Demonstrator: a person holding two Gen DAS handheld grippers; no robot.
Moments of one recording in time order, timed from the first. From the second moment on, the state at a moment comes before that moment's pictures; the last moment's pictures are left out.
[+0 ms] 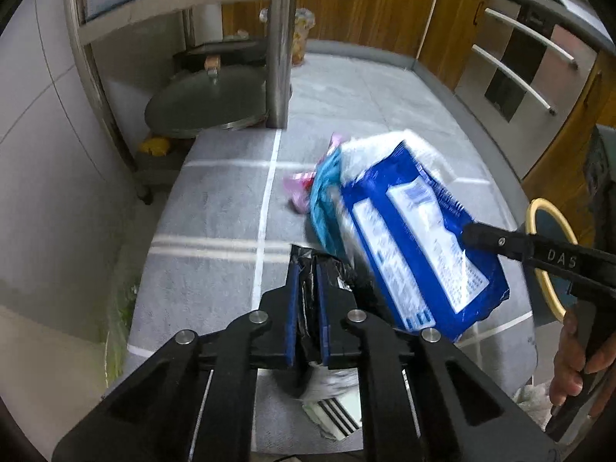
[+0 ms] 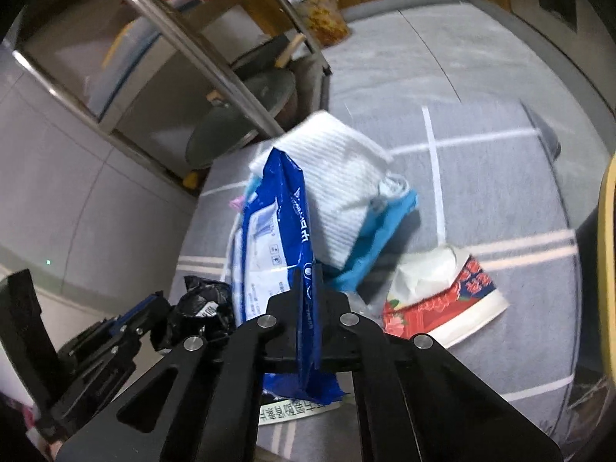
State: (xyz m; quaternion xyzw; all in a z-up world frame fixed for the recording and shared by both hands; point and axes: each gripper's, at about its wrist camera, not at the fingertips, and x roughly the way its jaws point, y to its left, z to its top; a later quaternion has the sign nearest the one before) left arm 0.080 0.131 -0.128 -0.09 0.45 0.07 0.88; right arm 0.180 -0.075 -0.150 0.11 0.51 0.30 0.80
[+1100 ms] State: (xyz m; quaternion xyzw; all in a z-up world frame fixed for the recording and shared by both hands) left arm 0.051 0.068 0.009 -0.10 0.22 -0.08 0.97; right arm 0.139 -0.181 -0.003 0.11 0.34 0.27 0.89
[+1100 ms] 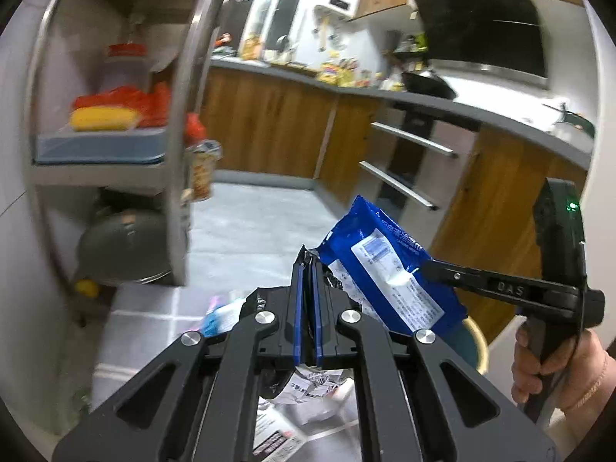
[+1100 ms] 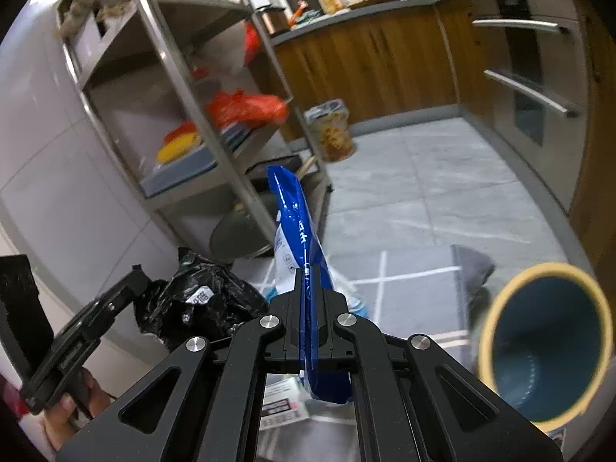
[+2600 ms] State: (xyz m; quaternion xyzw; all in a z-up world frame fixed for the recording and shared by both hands) left arm 0.166 -0.233 -0.123 0.02 0.38 -0.26 0.89; right arm 0.199 -0.395 -0.117 0.08 0.51 -0.02 0.86
